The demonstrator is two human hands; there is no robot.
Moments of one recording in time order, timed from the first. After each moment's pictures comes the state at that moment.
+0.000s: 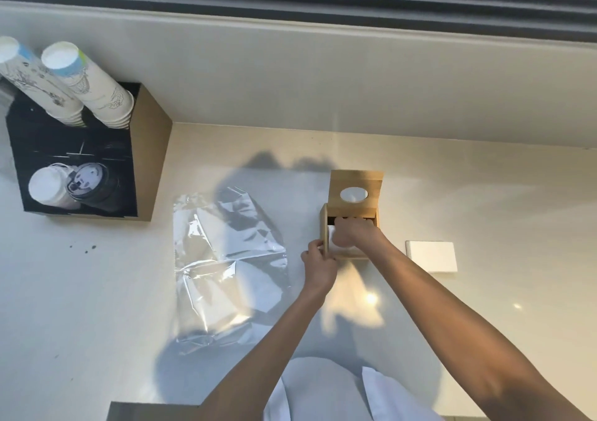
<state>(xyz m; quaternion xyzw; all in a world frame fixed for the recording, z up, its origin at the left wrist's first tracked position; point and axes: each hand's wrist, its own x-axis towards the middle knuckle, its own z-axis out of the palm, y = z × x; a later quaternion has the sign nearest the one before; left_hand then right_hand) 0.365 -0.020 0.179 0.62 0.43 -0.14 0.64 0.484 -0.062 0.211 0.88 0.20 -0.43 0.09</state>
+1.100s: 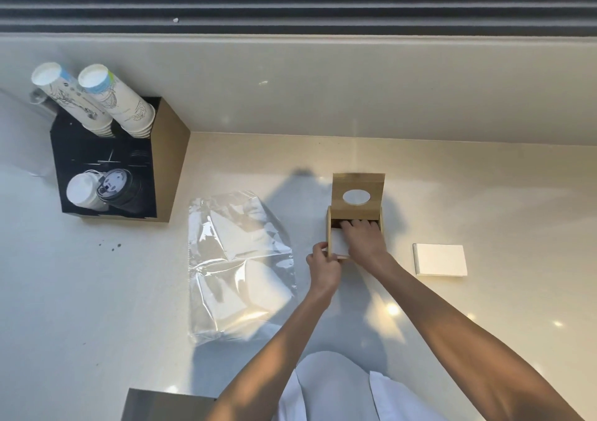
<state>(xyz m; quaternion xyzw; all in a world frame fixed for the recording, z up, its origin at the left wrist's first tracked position) 0.364 -0.032 0.179 0.64 0.45 -0.10 0.61 0.466 -0.102 0.176 0.92 0.30 -0.25 0.04</state>
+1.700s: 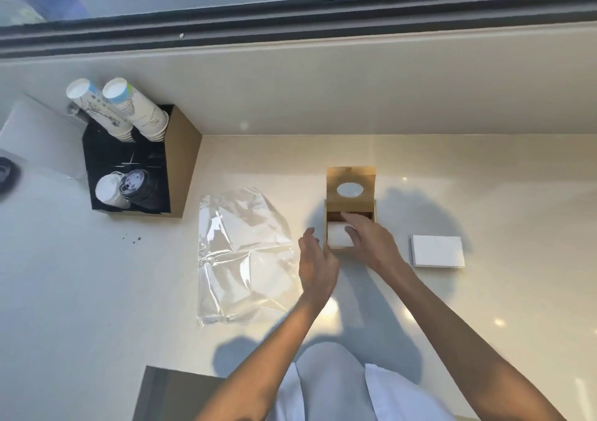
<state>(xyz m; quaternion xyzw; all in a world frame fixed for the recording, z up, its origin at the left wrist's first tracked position) 0.347 -0.050 0.219 0.80 0.43 0.02 0.42 0.448 -0.145 0.215 0.90 0.27 -0.19 -0.27</state>
